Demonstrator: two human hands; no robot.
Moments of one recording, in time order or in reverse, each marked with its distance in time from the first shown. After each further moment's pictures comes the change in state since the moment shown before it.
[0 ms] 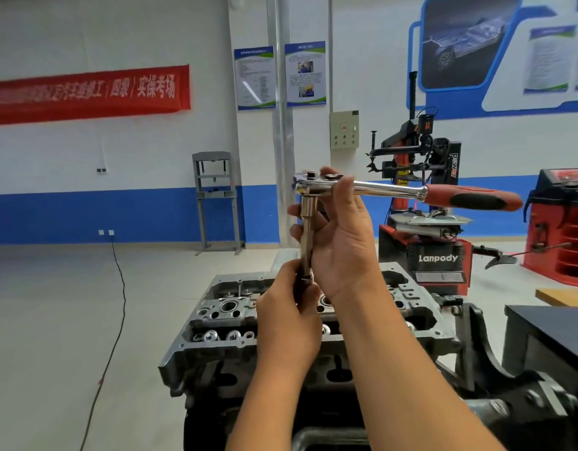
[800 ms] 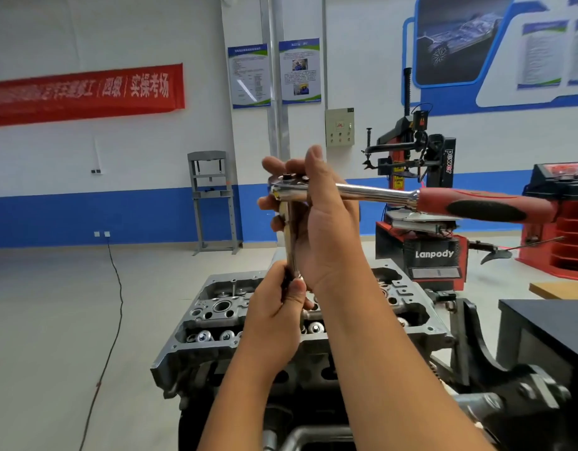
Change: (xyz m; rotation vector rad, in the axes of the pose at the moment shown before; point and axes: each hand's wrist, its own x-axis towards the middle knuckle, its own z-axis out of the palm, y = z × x) left_hand 0.002 -0.004 -0.021 -0.152 -0.251 -0.020; right_hand 0.002 -0.011 0.029 -0.101 -0.060 -0.030
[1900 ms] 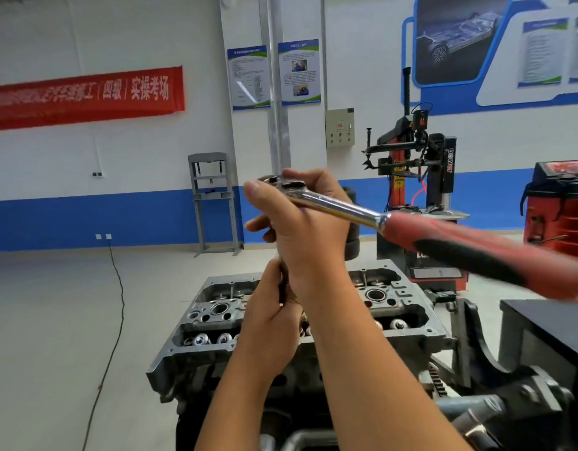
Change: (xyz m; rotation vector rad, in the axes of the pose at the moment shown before) left_hand 0.005 -0.004 0.004 -0.010 0.013 0.069; right_hand -0.006 0.015 0.000 -0.193 0.098 -0.115
